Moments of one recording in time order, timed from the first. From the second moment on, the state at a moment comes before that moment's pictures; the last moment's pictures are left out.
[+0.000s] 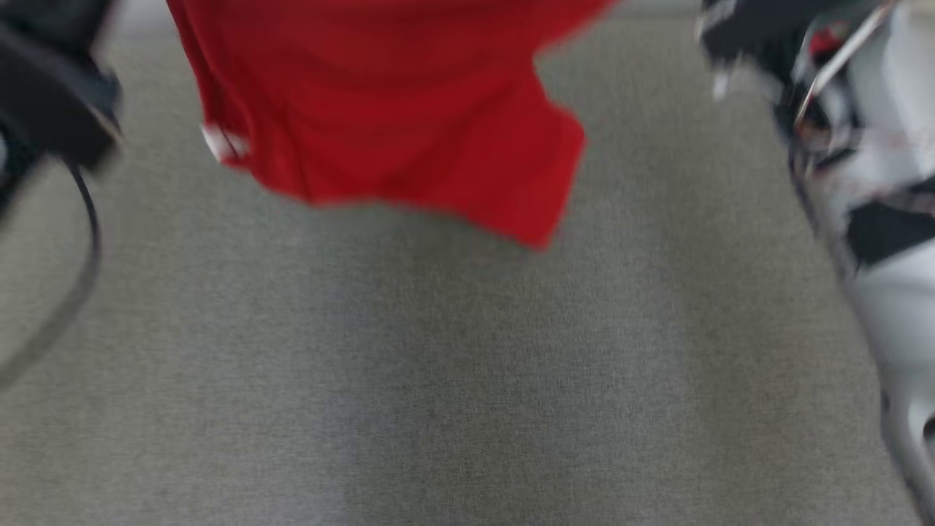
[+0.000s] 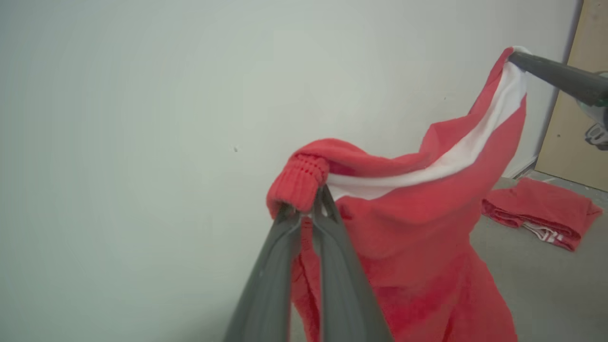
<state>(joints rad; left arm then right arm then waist) -1.17 0.81 -0.78 0.17 -0.95 -0.13 -0.01 -1.13 -0.32 0.39 0.42 0.52 0.13 -0.08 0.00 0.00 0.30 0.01</state>
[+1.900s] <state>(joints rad) -0.38 0.56 -0.67 0.14 -0.96 -0.13 -0.26 -0.27 -0.41 0.20 0.14 0.79 0.13 -0.17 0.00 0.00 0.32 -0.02</state>
